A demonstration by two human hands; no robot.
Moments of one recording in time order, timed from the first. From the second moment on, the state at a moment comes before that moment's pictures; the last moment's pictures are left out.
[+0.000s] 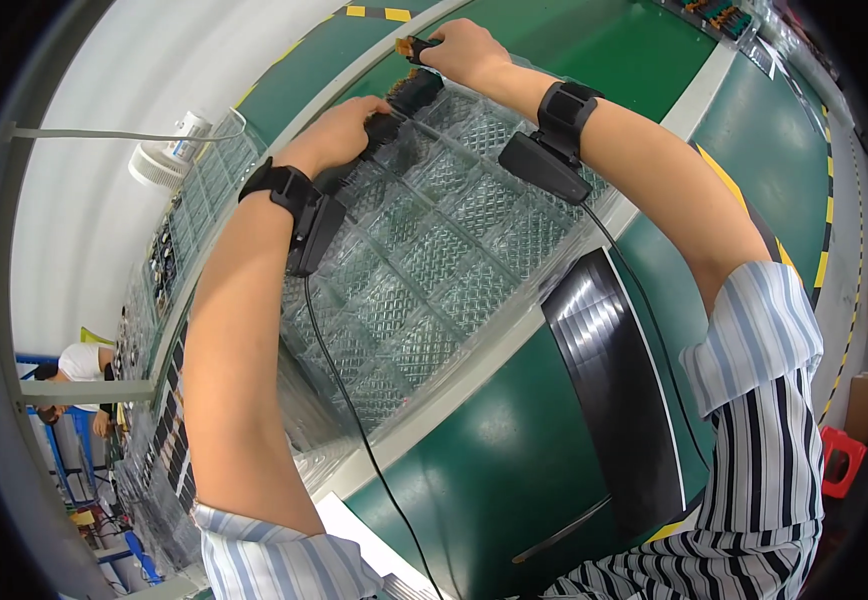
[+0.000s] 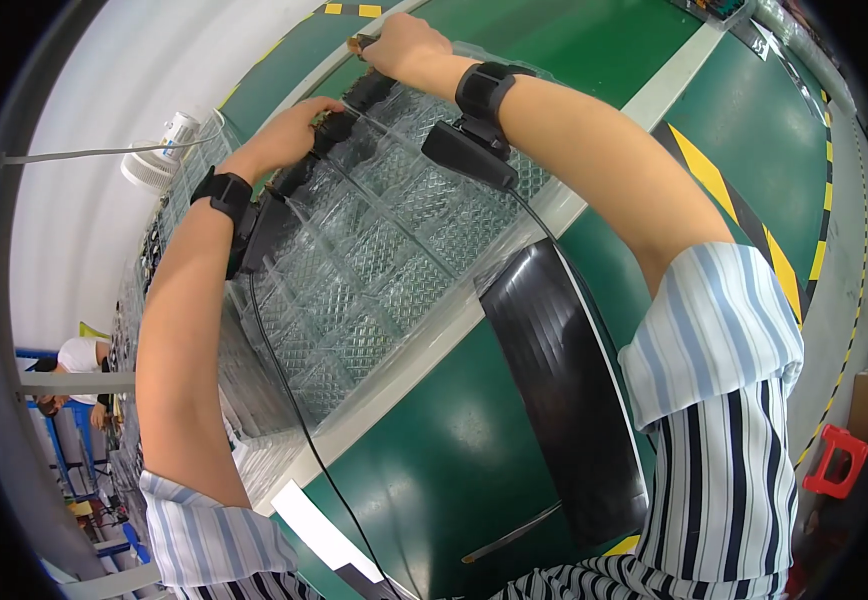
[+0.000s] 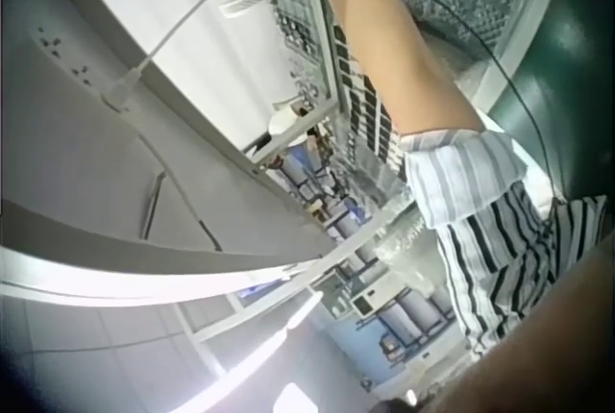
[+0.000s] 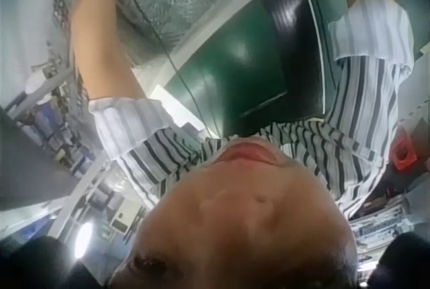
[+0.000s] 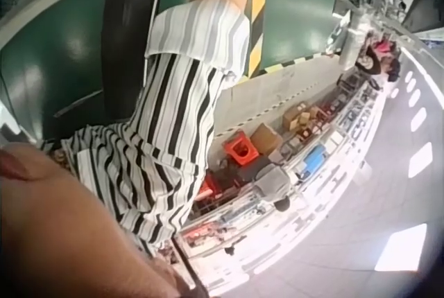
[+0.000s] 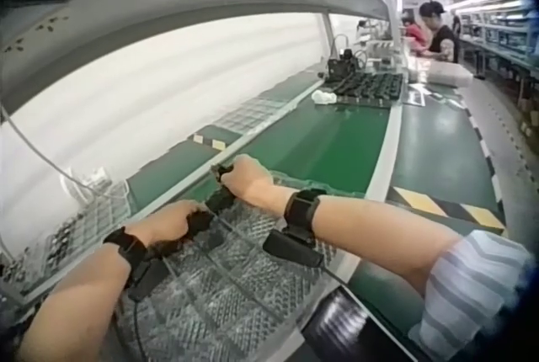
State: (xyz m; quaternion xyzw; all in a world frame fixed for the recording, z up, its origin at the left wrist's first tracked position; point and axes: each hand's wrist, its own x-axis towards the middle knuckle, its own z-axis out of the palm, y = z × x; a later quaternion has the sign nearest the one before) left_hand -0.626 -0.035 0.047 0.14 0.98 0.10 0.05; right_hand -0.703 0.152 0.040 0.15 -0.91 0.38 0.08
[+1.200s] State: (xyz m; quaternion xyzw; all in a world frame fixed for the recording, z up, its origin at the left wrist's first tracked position) left_hand -0.584 -0.060 0.061 0.24 0.97 -0.10 0.03; right_hand -0.651 0.135 0.055 0.27 -0.86 0.44 0.03
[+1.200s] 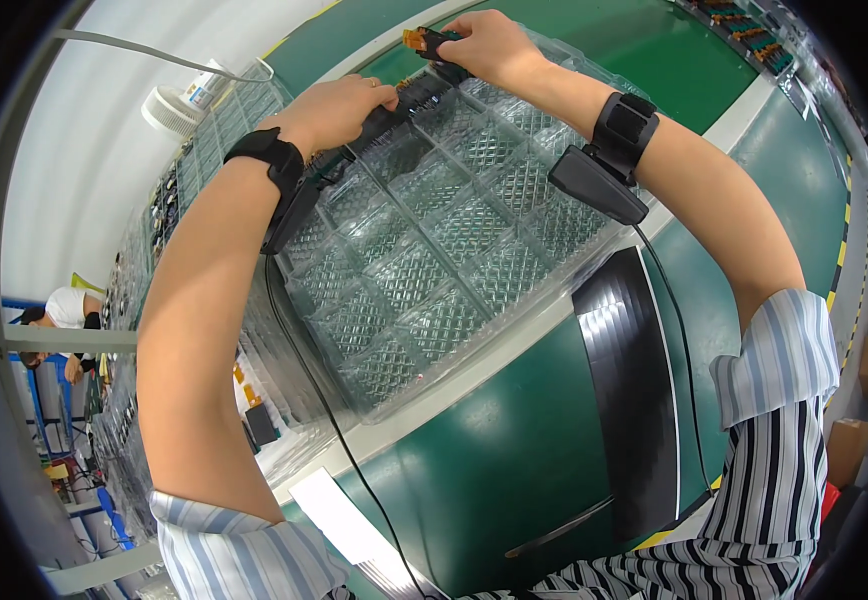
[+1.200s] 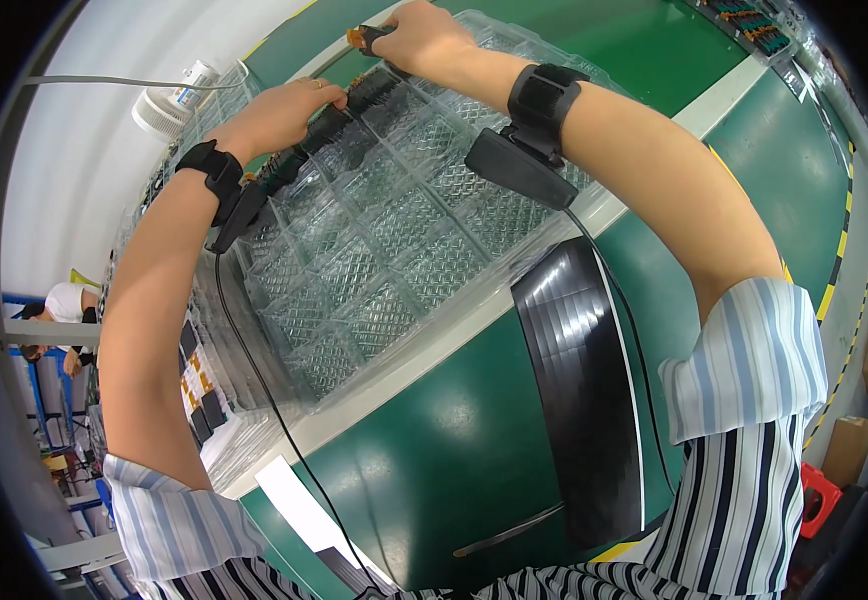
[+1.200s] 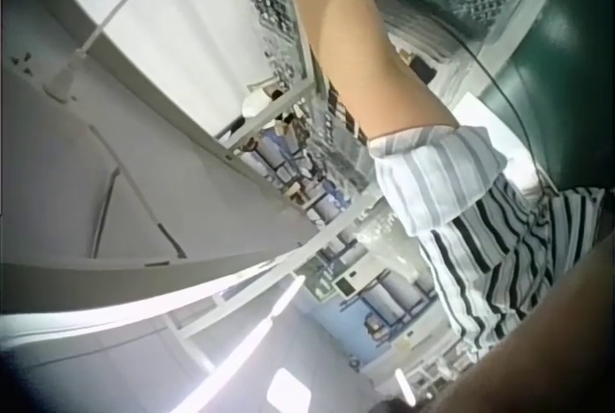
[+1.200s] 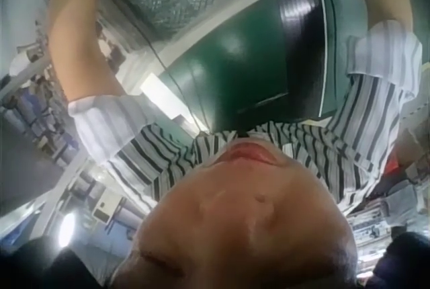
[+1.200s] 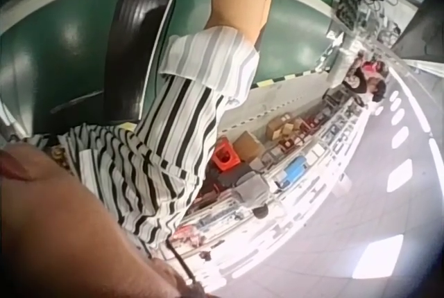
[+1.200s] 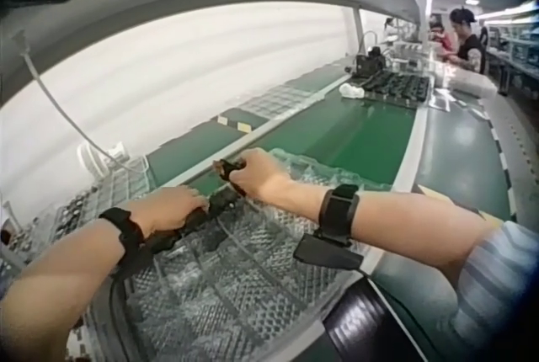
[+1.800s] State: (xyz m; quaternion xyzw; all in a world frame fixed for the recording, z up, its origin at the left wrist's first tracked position) left_hand -0.627 -0.037 0.037 0.29 0.95 -0.07 -0.05; right_hand -0.664 0.131 0.040 0.25 -0.86 0.43 0.10
